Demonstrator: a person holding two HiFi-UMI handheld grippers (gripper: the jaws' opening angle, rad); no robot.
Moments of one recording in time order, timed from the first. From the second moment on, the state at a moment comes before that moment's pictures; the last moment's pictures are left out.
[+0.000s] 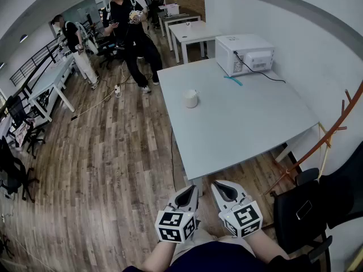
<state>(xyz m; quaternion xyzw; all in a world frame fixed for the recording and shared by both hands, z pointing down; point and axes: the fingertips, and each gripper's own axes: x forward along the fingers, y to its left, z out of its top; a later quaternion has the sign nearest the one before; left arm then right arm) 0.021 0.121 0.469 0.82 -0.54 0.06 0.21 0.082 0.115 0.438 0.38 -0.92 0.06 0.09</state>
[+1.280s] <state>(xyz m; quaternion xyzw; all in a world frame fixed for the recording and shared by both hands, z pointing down) 0.043 0.170 0.460 0.81 -0.55 0.05 0.20 0.113 0.159 0.433 0.37 -0.92 0.08 0.06</state>
